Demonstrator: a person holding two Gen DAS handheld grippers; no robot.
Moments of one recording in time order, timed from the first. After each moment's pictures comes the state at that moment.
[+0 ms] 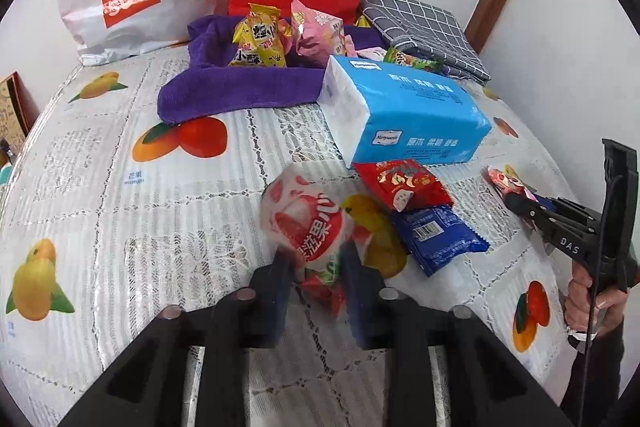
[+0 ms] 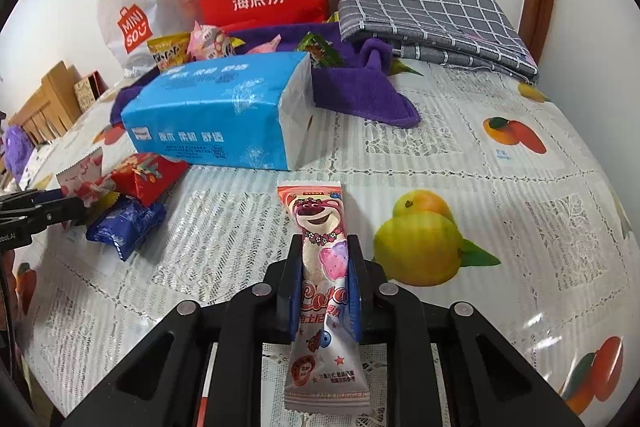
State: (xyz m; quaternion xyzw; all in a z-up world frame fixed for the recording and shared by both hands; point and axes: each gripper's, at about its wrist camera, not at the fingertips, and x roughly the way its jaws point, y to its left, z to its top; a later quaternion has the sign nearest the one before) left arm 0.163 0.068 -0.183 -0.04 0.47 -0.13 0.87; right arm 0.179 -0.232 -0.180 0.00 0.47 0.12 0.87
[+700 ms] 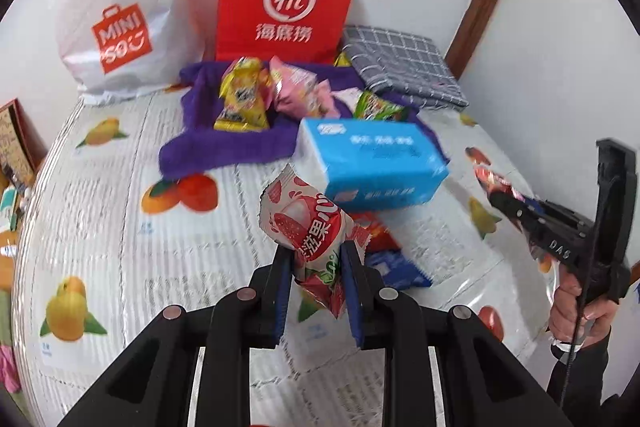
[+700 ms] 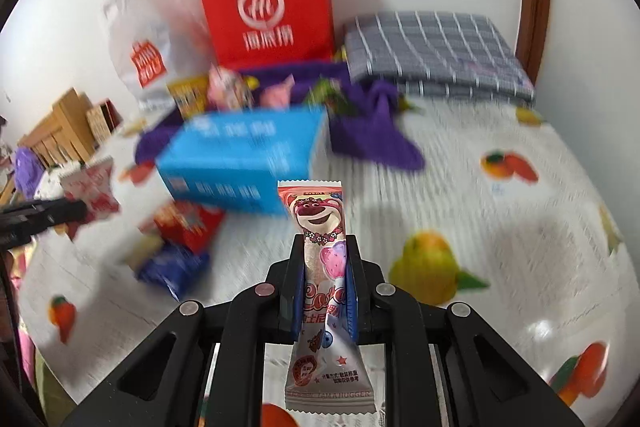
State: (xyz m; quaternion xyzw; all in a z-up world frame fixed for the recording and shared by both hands) left arm 0.164 0.058 -0.119 -0.04 0.43 -0.14 0.89; right arm 0.175 -0.223 -0.115 0.03 0.43 0.13 0.90
